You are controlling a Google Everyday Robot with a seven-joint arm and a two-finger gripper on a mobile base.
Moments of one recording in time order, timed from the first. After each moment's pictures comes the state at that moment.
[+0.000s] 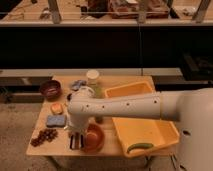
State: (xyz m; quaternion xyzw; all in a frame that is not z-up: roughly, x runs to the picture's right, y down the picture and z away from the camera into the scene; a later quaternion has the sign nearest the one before) arm -0.155 0.221 0.711 -0.16 -0.36 -0.65 0.65
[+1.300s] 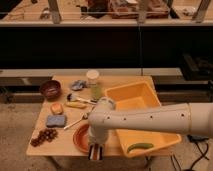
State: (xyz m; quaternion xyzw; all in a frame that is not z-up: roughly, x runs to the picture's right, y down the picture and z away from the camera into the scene) arm -0.048 0.259 0.716 -0.24 -0.31 -0.59 0.71
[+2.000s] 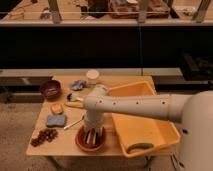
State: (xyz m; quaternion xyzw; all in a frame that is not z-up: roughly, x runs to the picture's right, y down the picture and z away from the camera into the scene) arm -0.084 0.217 0.767 -0.24 -0.31 -0.58 0.71
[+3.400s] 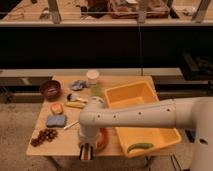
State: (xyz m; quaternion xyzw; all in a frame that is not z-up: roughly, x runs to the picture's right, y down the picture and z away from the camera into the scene) arm -0.086 0.263 0.712 -0.21 -0.34 -0.59 0.70
